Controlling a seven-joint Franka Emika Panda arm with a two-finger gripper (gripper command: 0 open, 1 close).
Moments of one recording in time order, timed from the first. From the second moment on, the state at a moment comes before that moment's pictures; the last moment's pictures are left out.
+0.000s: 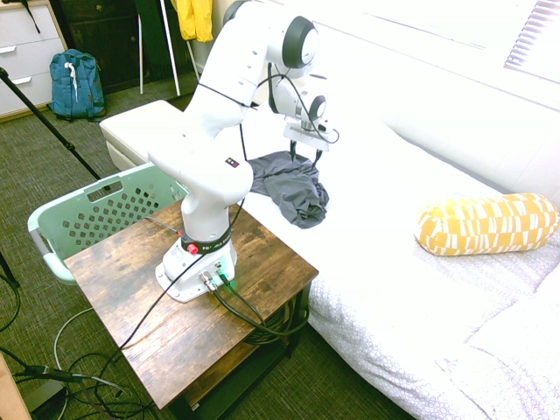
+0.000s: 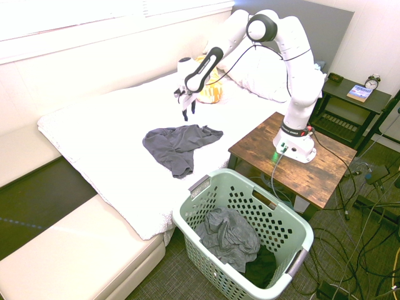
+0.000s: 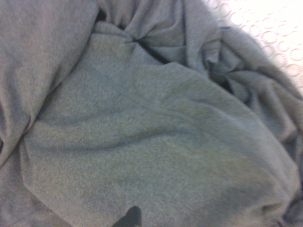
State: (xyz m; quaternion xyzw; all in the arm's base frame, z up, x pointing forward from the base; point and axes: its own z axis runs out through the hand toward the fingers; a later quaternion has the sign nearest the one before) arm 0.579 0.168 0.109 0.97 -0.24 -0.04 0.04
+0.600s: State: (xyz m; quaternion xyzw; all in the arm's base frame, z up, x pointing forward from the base) arm 0.545 0.170 -0.017 0.99 -0.11 -0.05 0.08
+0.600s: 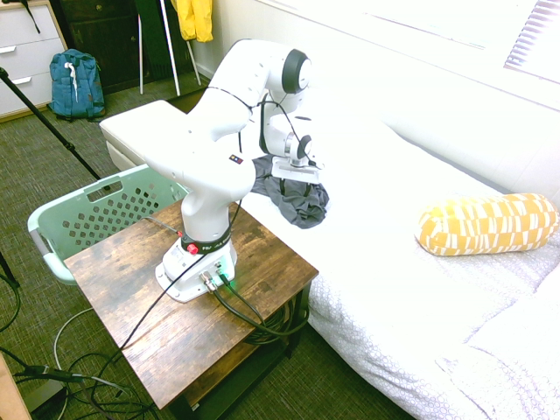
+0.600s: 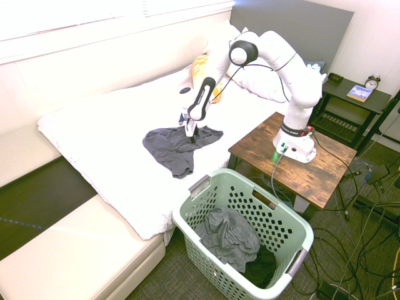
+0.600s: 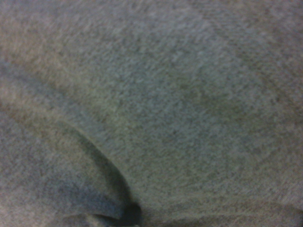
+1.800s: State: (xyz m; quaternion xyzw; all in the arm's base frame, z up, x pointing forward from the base) arm 0.570 0.144 -0.036 0.99 -0.11 -0.03 0.10
